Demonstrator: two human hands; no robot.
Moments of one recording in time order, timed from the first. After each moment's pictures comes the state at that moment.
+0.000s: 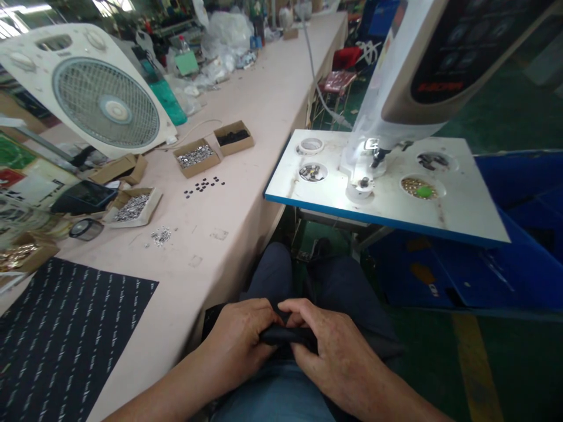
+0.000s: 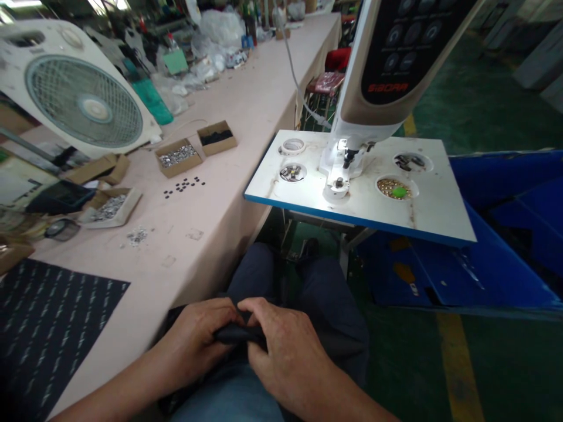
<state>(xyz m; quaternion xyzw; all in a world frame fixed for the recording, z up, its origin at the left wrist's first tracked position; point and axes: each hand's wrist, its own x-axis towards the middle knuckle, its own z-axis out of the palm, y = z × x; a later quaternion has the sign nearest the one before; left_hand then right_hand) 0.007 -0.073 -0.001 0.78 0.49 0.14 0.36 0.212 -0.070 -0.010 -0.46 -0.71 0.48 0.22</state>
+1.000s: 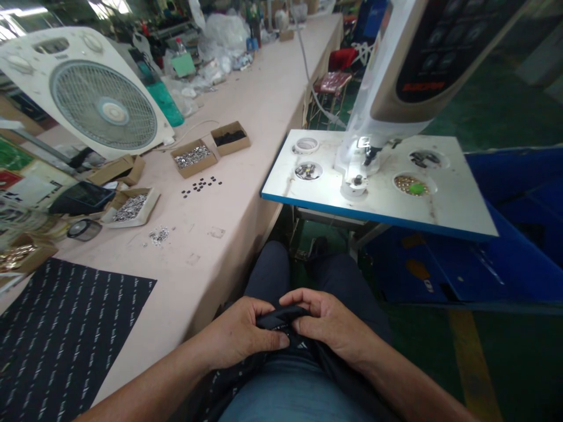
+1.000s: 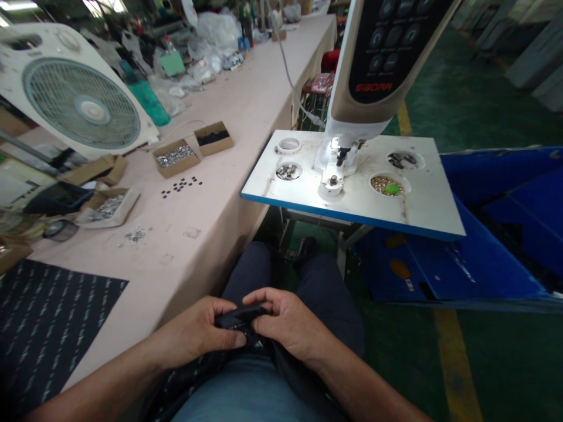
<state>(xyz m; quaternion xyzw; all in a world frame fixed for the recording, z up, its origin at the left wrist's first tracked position) 0.006 -0.066 -0.007 0.45 0.52 0.08 0.72 0.221 -0.055 -0.036 -0.40 -0.37 0.81 0.24</state>
